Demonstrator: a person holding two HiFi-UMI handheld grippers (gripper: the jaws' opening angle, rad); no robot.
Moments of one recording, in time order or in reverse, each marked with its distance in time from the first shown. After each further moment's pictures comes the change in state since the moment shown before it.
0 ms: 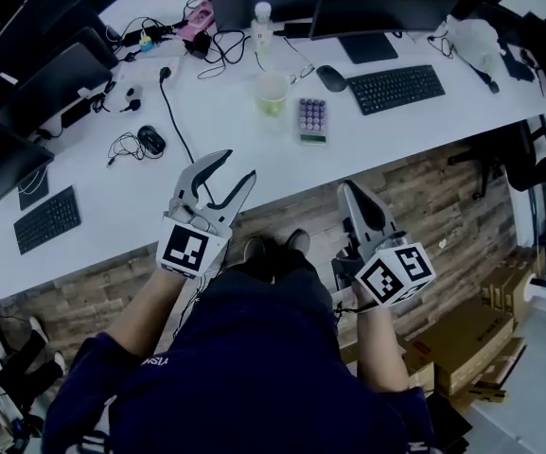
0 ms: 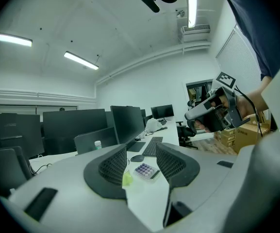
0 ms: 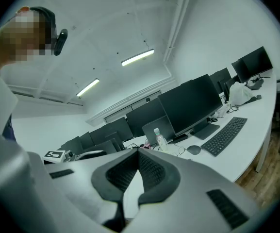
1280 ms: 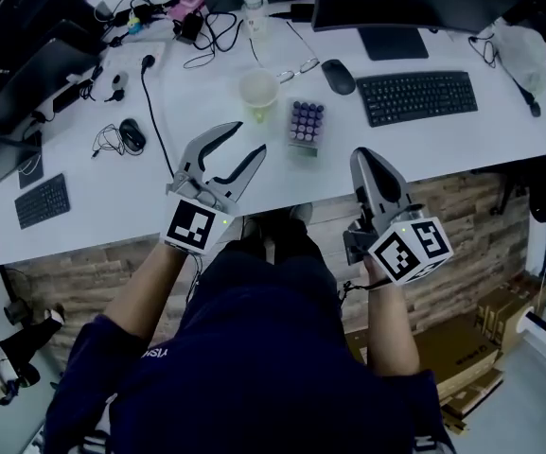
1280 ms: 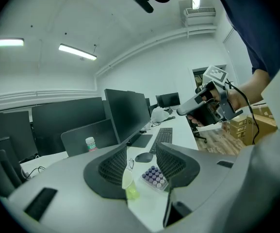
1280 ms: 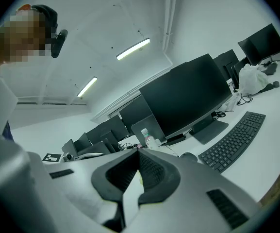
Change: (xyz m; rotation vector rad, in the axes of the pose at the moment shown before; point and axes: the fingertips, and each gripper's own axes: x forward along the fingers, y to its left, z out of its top) left arm 0.151 0.018 -0.015 0.016 0.098 0.057; right arm 0.095 -0.141 0.044 0.052 0.094 0.104
